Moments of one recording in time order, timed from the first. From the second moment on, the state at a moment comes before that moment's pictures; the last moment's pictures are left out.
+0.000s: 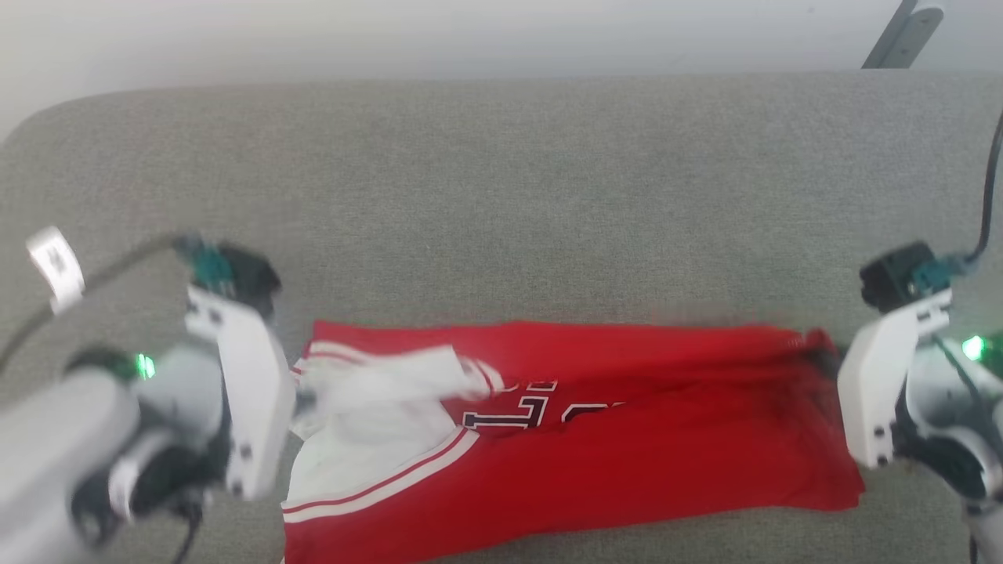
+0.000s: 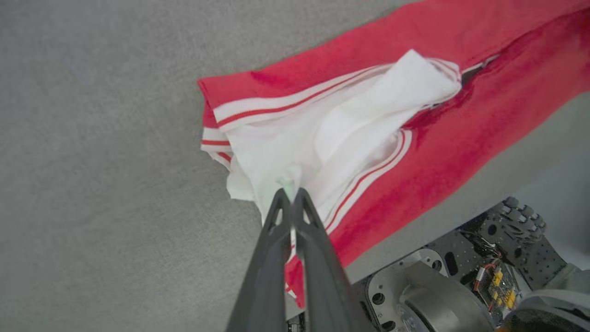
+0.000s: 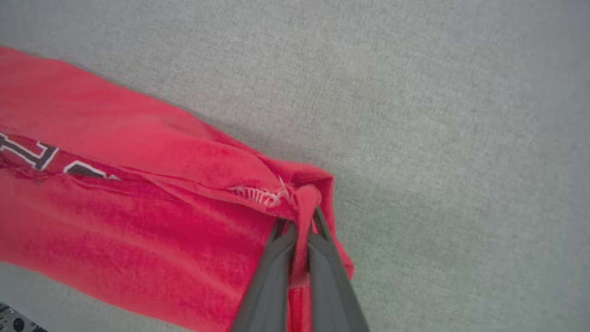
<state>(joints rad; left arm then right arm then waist) -0.77 0.97 -1.00 -0.18 -1.25 0.30 0.71 -0.30 -0.48 0.20 0.03 0.55 0.13 0.77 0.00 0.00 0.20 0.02</state>
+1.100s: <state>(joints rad) -0.43 0.90 -0.98 -0.05 -1.24 0.24 0.20 -0.17 -0.41 0.15 0.12 0.56 0.13 0.71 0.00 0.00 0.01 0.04</state>
